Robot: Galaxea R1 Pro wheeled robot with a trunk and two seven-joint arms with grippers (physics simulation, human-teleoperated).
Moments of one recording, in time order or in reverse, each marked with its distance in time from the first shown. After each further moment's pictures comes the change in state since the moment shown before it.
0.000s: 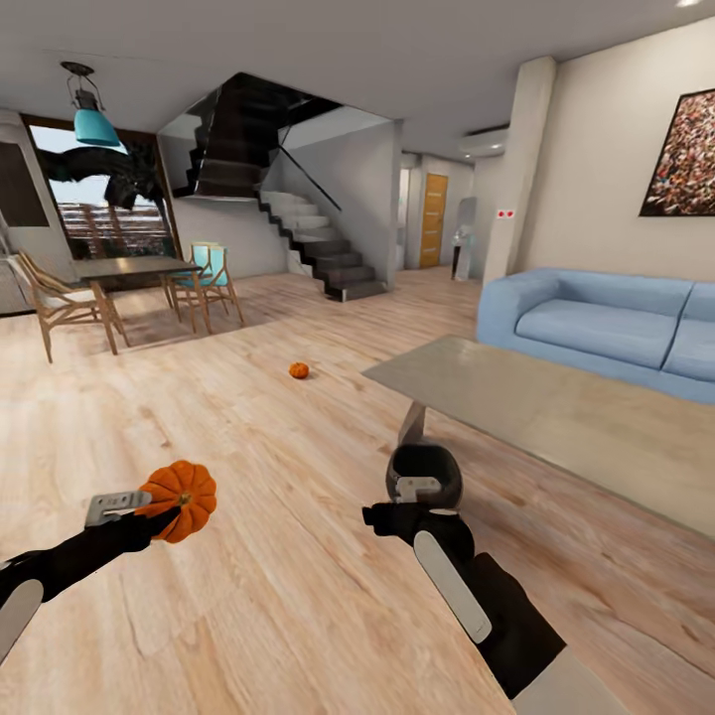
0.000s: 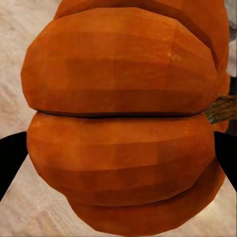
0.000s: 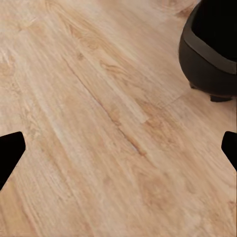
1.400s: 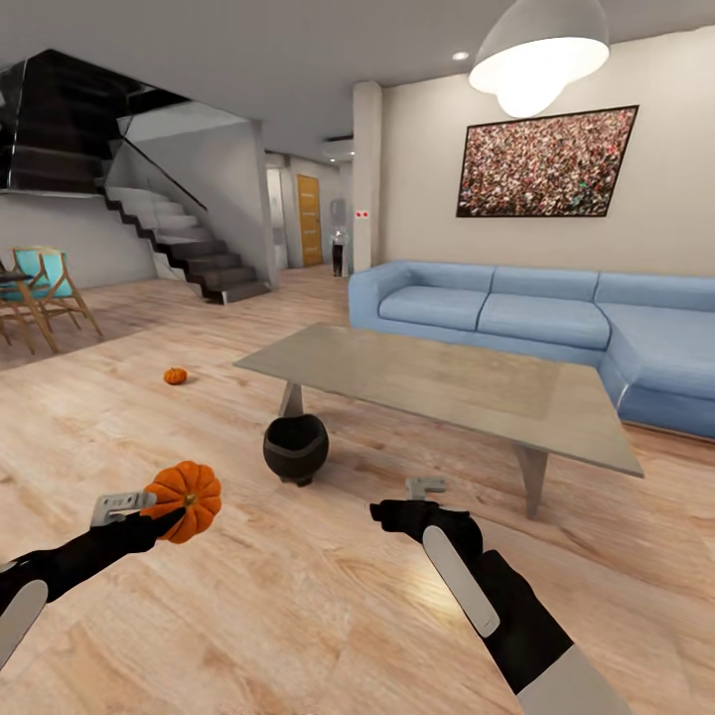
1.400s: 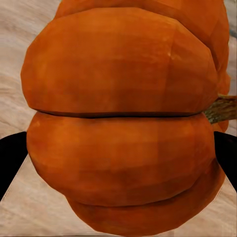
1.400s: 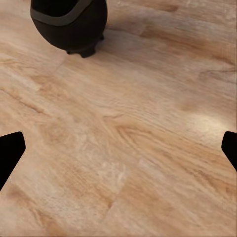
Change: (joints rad) left arm 0.000 0.000 -0.020 -0.009 0.000 -0.001 -0.001; right arm 0.000 -0.012 -0.040 -0.001 -0.022 0.002 0.000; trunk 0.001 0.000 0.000
